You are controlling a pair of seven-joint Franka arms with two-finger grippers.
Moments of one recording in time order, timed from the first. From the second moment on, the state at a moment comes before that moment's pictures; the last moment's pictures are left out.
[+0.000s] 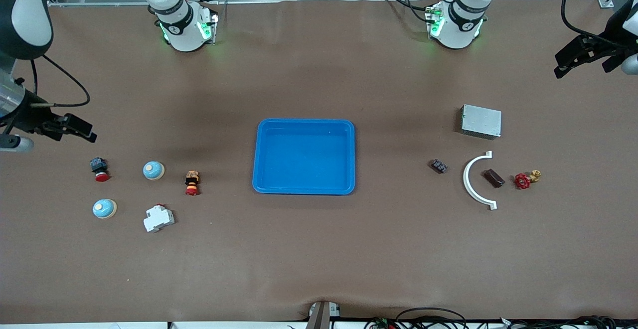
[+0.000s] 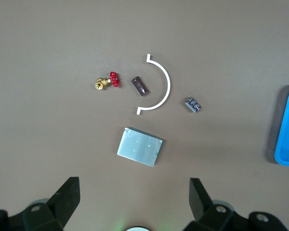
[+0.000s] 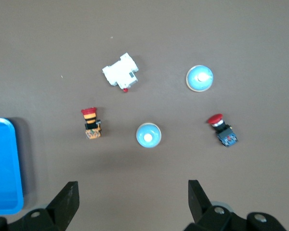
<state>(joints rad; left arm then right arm) 0.05 -0.15 -0.10 -1.64 0.04 1.51 -0.13 -0.24 -0.03 0.11 -1.91 0.06 1.92 -0.06</state>
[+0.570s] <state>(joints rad) 0.06 -0.14 -0.10 -1.63 0.00 1.53 -0.13 -0.21 -0.10 0.11 -1.90 -0.02 1.86 -0.05</state>
